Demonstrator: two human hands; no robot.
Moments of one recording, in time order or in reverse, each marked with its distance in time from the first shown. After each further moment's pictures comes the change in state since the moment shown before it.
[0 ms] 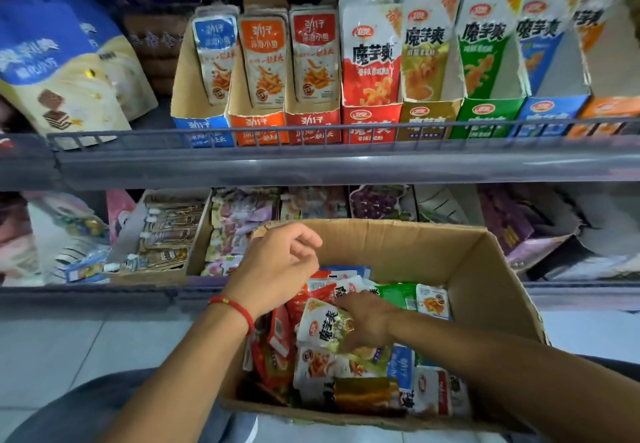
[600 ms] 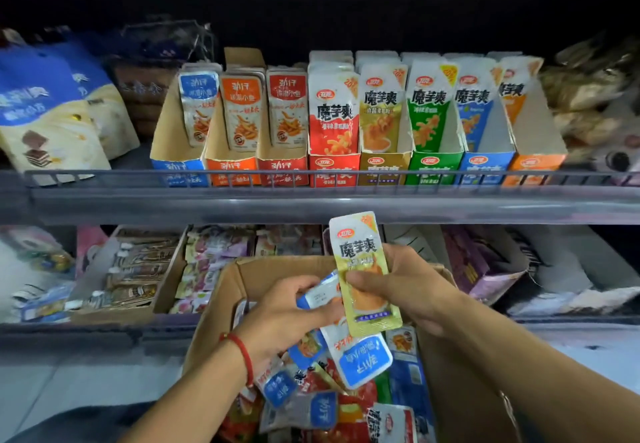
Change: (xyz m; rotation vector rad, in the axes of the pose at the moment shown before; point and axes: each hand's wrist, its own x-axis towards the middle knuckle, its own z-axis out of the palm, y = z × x) left_hand 0.001 0.023 0.049 -0.509 -0.195 -0.100; right_hand -0.114 0.019 -0.099 1.080 0.421 -0.157
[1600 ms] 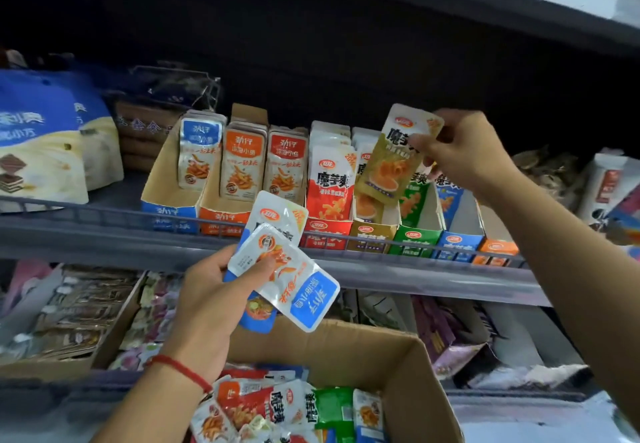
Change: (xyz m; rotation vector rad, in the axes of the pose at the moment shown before) left_hand 0.005 0.063 -0.056 -0.567 0.386 0.281; right_hand 0.037 -0.219 -0.102 -0.754 0.659 -0.591
